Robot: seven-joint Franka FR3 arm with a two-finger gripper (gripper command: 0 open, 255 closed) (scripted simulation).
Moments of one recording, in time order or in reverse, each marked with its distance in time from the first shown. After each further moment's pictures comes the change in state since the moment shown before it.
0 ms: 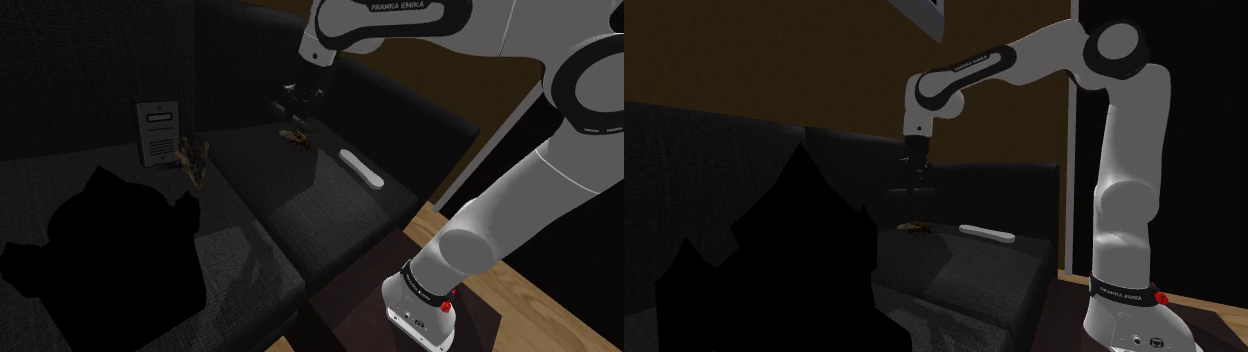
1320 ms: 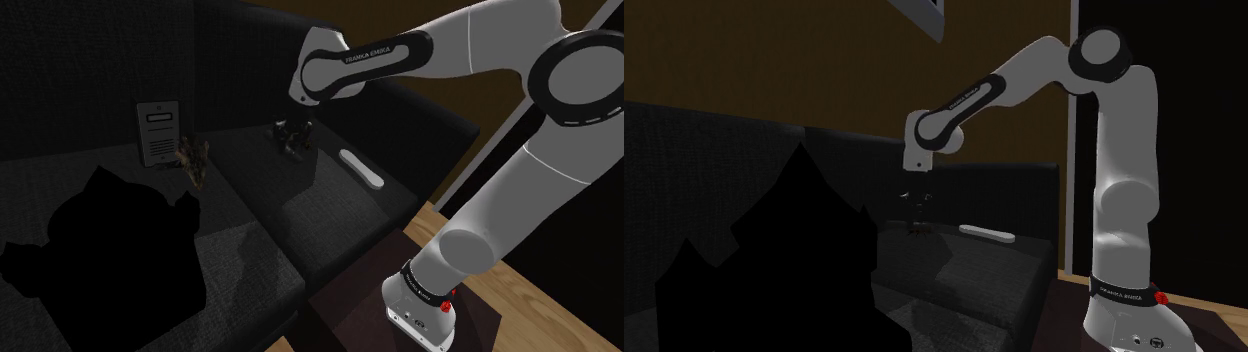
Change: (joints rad) arm 0.005 0.093 0.008 -0.171 -0.007 0.263 -0.005
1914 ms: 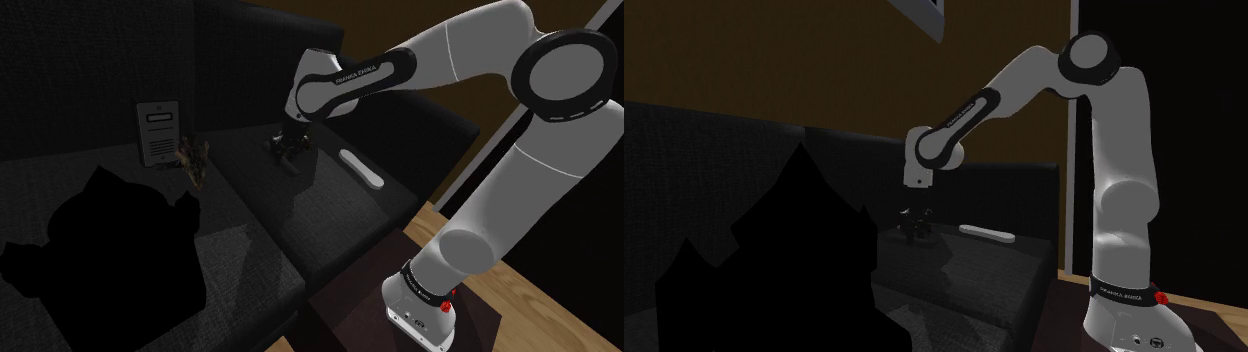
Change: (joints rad) arm 0.003 0.066 0.002 -0.057 -0.009 0.123 0.002
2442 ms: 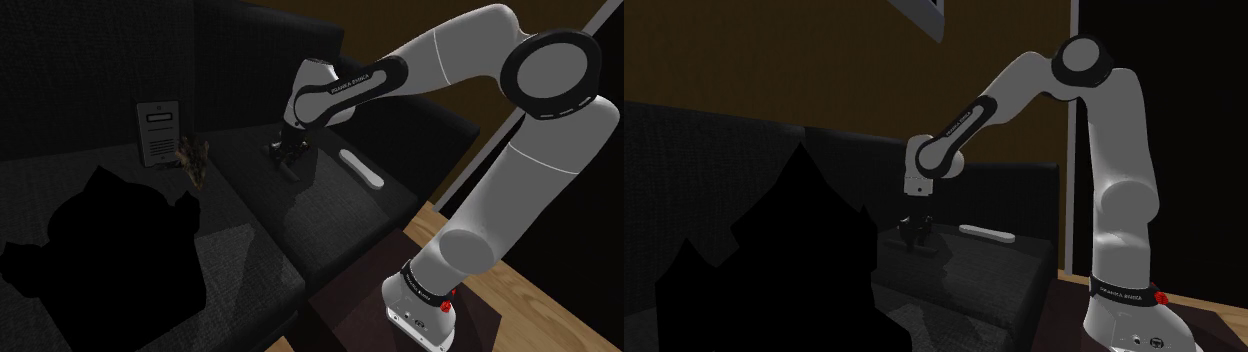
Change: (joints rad) arm -0.001 0.043 -0.003 -0.019 -0.009 0.065 0.002
